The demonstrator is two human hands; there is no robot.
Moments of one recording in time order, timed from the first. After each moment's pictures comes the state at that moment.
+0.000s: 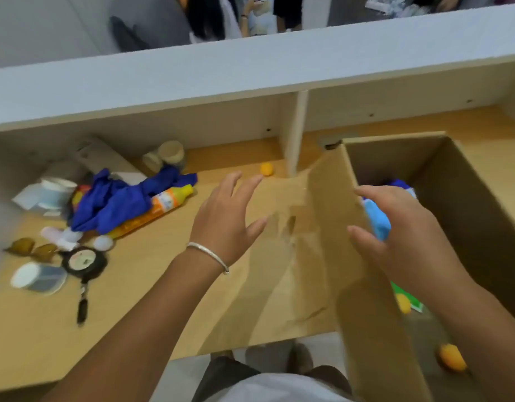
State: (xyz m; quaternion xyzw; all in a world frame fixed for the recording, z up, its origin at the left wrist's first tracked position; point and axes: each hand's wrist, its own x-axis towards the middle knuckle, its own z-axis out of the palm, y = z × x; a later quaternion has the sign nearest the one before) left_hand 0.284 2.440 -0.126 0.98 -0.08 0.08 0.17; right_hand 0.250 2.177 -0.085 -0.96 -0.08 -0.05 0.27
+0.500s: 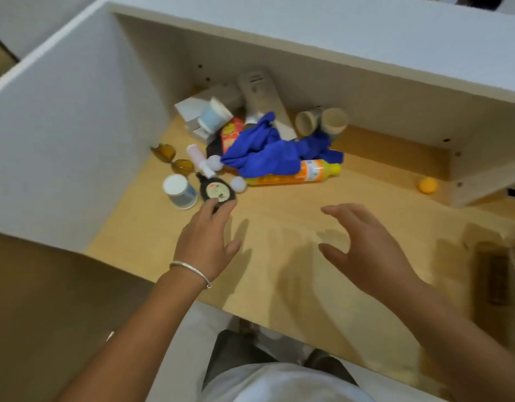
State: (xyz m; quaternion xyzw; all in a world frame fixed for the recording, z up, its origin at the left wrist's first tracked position) left_hand 0.152 2.710 -0.213 0.95 0.22 0.01 0.21; right_hand 0.273 2.467 -0.161 -0.93 -0.31 0.12 0.18
